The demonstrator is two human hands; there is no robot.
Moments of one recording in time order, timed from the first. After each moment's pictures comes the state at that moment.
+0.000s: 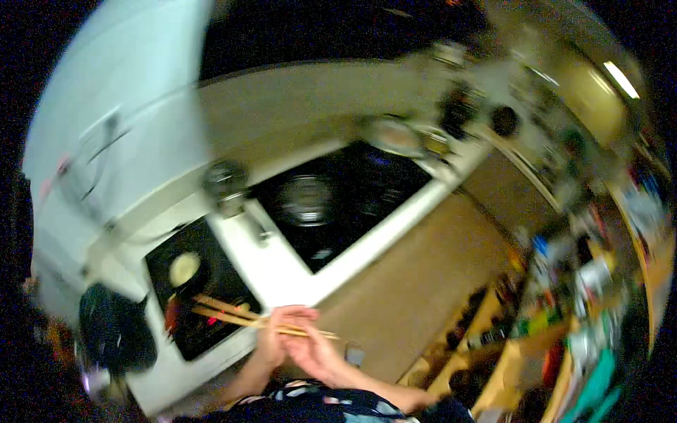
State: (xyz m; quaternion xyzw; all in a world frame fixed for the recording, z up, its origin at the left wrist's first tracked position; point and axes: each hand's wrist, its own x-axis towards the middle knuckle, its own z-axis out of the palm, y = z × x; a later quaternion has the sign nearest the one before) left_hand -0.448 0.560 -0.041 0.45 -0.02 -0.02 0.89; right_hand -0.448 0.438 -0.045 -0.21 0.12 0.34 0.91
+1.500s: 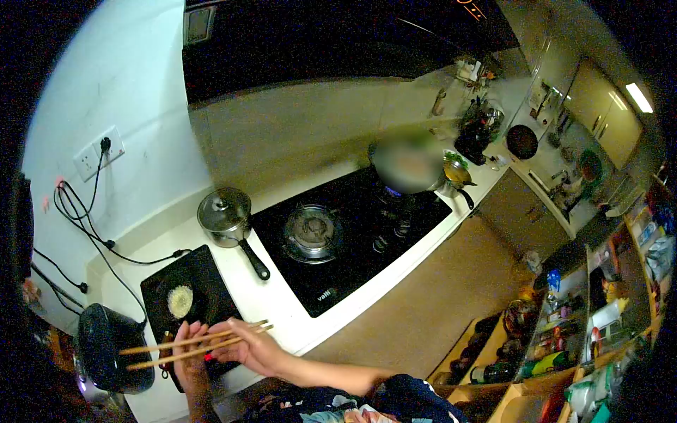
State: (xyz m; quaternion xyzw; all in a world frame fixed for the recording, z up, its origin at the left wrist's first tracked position) left_hand -0.462 0.654 0.017 0.60 0.14 0.35 0.70; right_hand -0.344 0.543 0.006 -0.18 -0.11 0.54 0.81
